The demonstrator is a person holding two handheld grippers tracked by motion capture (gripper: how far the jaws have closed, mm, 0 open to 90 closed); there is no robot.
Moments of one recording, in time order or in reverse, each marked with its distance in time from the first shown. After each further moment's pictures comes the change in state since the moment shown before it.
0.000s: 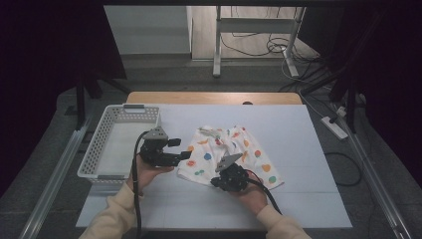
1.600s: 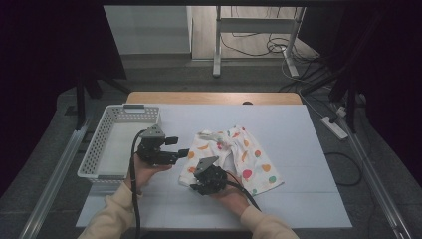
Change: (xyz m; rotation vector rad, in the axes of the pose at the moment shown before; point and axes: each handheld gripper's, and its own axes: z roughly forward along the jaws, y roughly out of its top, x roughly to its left) left arm 0.004 0.000 -0.005 -0.009 0.016 -0.012; right arm 0.023 0.037 0.045 -0.024 -0.029 -0.090
